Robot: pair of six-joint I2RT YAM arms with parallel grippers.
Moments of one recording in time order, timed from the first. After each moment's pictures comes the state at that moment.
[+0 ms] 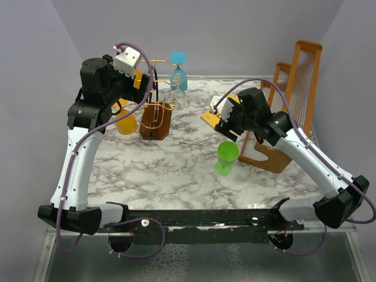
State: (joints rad) left arm -0.17 1.27 1.63 -0.64 0.18 0.28; right arm 0.61 1.32 1.37 -0.71 -0.09 -0.63
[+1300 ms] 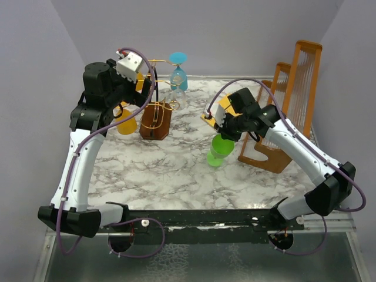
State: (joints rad) left arm -0.17 1.25 1.57 -0.60 0.24 0.28; right arm 0.60 1.46 1.42 -0.93 -0.23 -0.59
